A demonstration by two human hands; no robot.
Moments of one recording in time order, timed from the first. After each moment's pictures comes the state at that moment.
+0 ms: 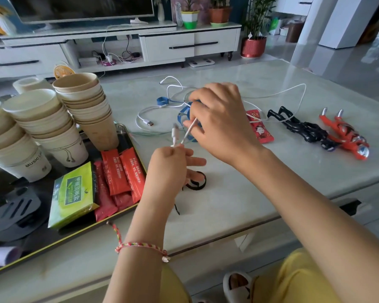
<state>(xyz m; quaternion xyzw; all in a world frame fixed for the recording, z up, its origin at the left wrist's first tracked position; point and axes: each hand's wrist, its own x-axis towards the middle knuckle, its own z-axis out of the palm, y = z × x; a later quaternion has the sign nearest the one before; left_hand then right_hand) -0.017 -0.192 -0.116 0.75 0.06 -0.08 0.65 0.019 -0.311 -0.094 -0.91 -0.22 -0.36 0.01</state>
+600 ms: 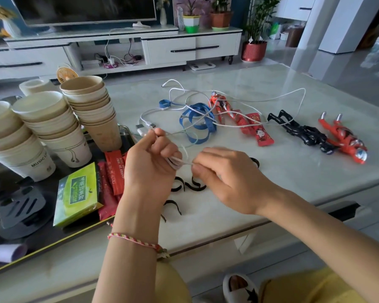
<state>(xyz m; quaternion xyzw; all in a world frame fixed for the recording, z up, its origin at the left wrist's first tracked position) -0.012 -0.172 -0.106 0.28 0.05 -0.12 0.95 -0.045 -0.315 -0.119 -0.90 -0.29 -0.17 0.26</state>
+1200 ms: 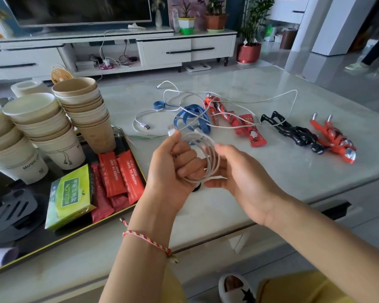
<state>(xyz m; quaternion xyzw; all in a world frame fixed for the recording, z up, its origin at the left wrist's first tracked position) -0.018 -0.201 -0.110 0.33 0.02 -0.23 0.92 -0.054 -0.316 -0.115 -0.67 0.07 0.03 0.74</state>
